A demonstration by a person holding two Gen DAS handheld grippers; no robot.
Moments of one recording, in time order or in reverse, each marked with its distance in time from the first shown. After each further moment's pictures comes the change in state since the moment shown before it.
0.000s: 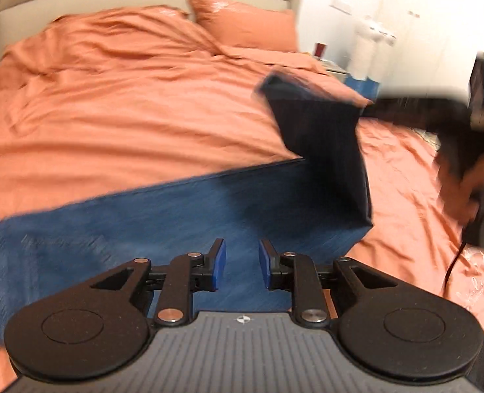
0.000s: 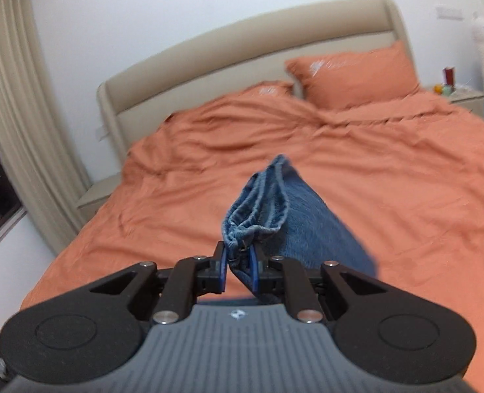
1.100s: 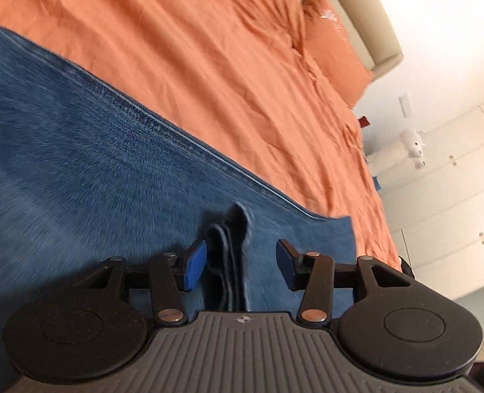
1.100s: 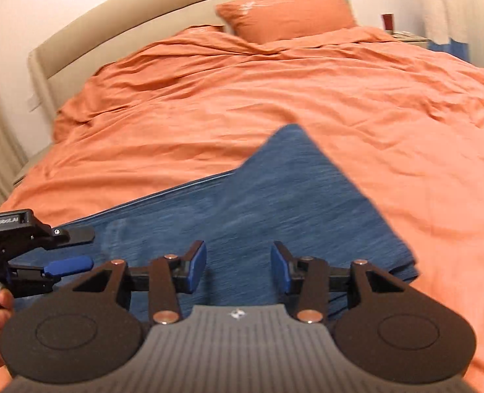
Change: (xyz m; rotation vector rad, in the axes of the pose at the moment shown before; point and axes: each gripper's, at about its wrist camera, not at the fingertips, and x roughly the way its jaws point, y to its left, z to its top) left arm 0.191 0.105 -0.002 -0.675 -0.013 -0.258; right arm 0.041 -0.064 -0.118 0.126 0.041 -0.294
